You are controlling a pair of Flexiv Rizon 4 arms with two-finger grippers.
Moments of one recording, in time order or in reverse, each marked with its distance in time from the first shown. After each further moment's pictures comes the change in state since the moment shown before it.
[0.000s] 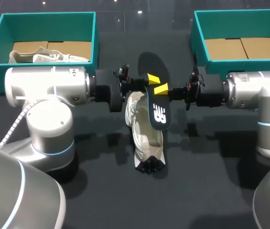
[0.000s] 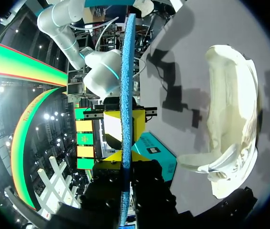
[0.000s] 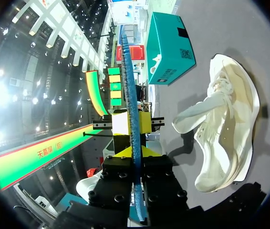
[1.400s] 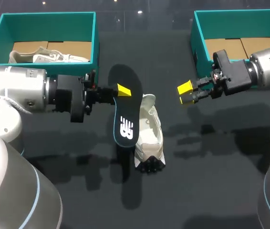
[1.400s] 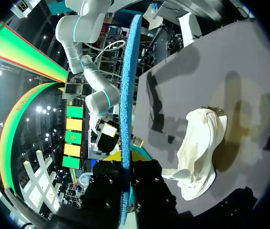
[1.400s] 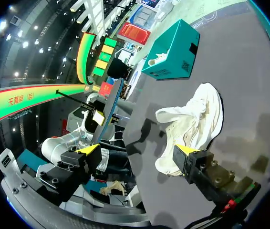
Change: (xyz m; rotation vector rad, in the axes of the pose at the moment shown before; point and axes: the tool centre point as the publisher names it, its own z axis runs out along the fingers) left arm -0.027 -0.065 -0.099 0.047 0.087 -0.137; right arm -0.002 -0.013 -0.070 0.190 -0.261 -0.402
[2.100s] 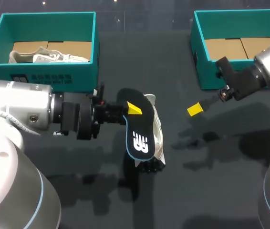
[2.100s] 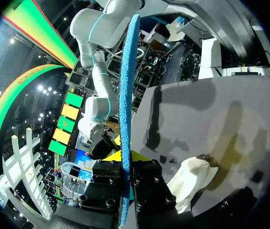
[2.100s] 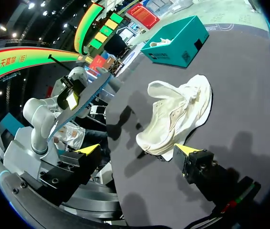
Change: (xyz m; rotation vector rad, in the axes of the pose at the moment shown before) left arm -0.005 -0.075 0.016 0.014 0.028 -0.257; right arm -0.022 -0.049 -0.015 0.176 -0.147 -0.243
